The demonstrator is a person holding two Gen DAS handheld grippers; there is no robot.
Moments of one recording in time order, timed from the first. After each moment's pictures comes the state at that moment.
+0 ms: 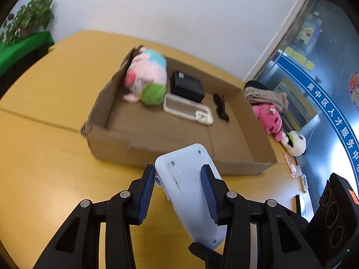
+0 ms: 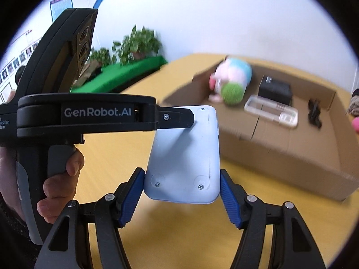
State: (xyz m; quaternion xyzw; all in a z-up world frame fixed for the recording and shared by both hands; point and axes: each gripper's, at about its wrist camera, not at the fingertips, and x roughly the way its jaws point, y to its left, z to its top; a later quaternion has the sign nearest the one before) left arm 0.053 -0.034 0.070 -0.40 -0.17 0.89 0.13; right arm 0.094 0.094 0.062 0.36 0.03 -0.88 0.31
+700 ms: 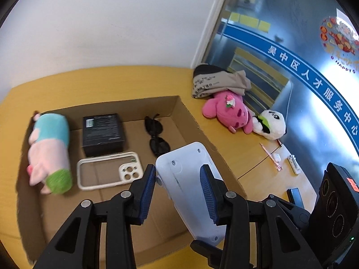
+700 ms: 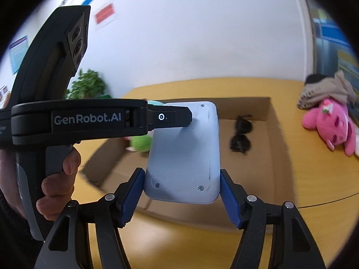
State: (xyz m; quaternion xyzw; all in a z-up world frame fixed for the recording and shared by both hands) left arm -0.096 0.134 0.120 -0.40 -0.04 0.87 0.28; right arm -0.014 0.236 0.098 0.34 -0.06 -0.92 0.17
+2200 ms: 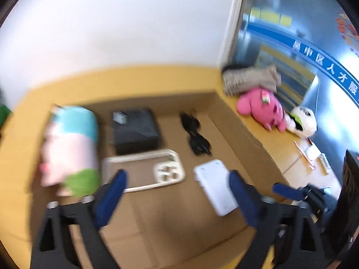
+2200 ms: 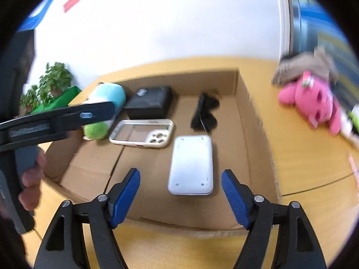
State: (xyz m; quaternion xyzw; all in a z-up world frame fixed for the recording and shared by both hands) left arm -0.072 0.079 0.092 -0.35 -0.01 0.92 0.17; right arm -0.011 0.245 0.052 0.37 -0.03 -0.93 0.08
